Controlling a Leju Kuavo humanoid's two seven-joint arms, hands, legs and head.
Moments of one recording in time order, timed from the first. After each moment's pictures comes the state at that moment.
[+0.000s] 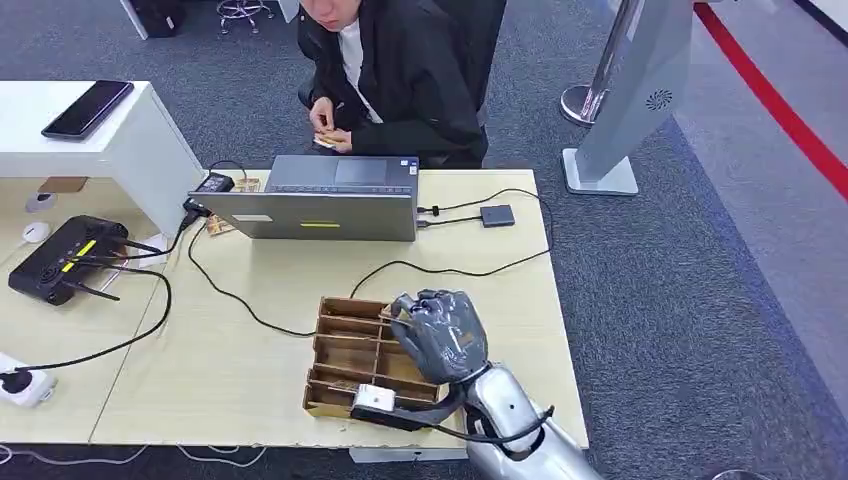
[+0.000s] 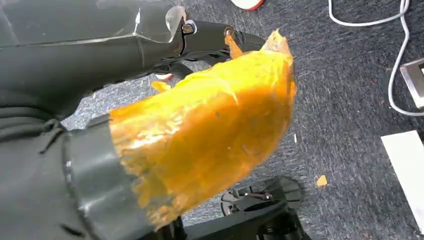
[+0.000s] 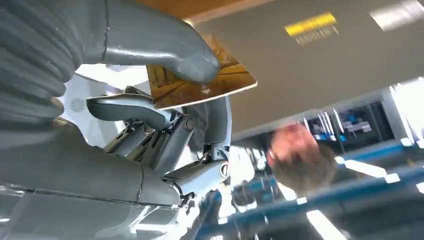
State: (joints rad) left arm -0.20 -0.12 -1.55 -0.11 1.12 0.53 -0.12; right arm -0.23 0.07 0.70 -1.38 1.17 -0.45 -0.04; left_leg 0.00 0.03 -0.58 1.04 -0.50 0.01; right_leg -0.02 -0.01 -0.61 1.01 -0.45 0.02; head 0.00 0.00
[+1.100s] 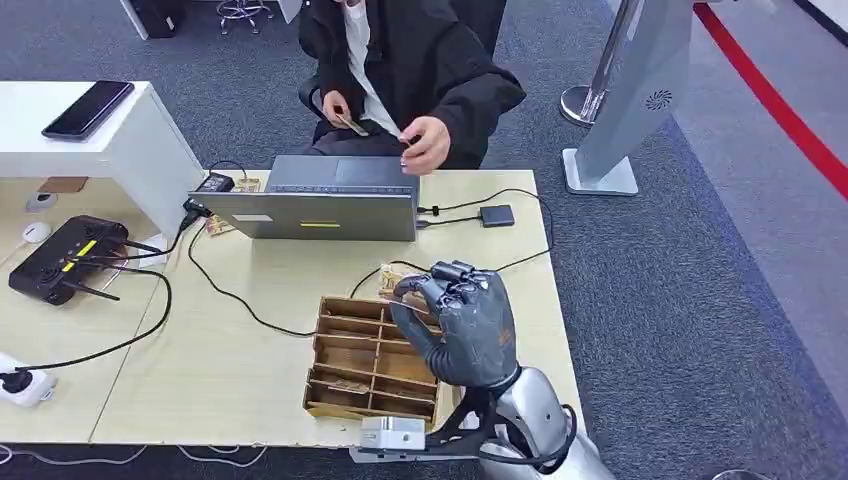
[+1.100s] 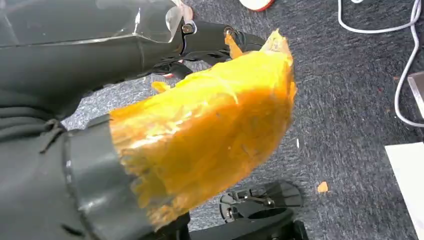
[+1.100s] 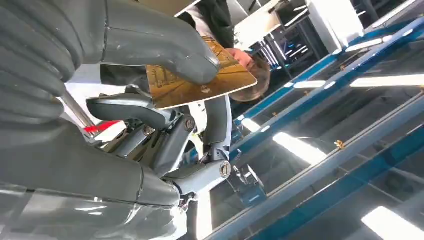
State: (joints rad) left arm -0.18 -0.12 -1.55 -0.11 1.17 0.55 -0.17; right arm -0.21 0.03 0.71 -1.73 1.08 -0.49 -0.12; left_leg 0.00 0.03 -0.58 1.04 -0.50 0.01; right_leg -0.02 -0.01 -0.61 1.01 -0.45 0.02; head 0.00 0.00
